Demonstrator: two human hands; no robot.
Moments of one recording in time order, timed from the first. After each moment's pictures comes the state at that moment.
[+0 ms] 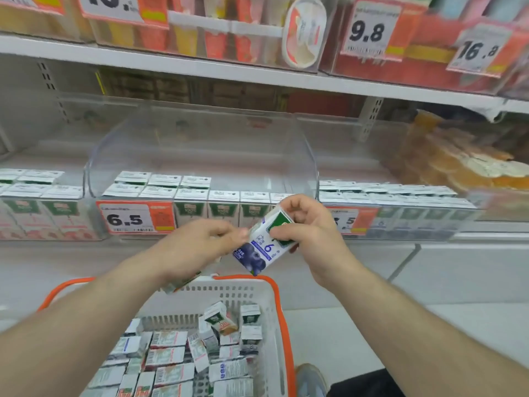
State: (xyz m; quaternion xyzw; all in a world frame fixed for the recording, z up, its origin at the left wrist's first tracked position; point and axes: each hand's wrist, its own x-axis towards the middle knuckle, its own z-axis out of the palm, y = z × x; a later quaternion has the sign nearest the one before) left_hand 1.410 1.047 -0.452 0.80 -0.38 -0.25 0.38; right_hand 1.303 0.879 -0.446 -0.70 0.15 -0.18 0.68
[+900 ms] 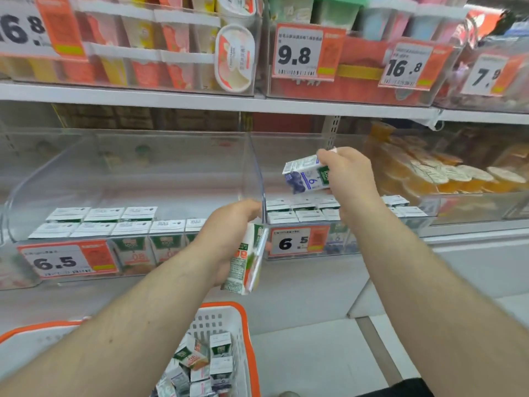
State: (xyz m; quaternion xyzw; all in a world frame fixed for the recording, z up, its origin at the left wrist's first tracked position) left_hand 1.356 0.919 -0.406 0.65 -0.13 -0.36 0.65; right_hand 1.302 0.741 -0.378 -0.70 0.33 -0.37 0.52
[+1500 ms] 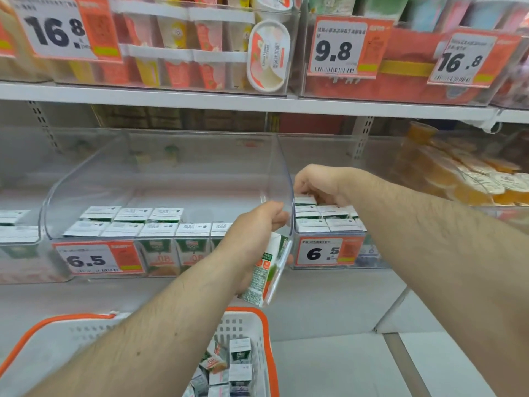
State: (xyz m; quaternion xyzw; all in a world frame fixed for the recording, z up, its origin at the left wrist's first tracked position) left_hand 1.368 0.915 -0.411 0.65 -0.10 -0.36 0.66; right_hand 1.396 0.710 -0.396 -0.81 0.31 0.16 0.47
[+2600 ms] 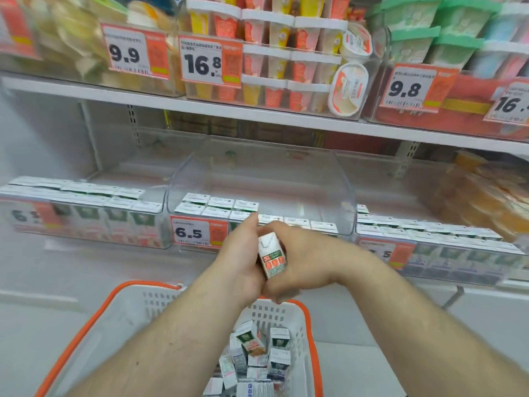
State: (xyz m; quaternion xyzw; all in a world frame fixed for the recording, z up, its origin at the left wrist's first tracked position) left_hand 1.373 1.029 -0.417 0.45 0.07 -0.39 0.80; right_hand 1.320 0.929 -0.381 -0.96 0.05 0.13 0.25
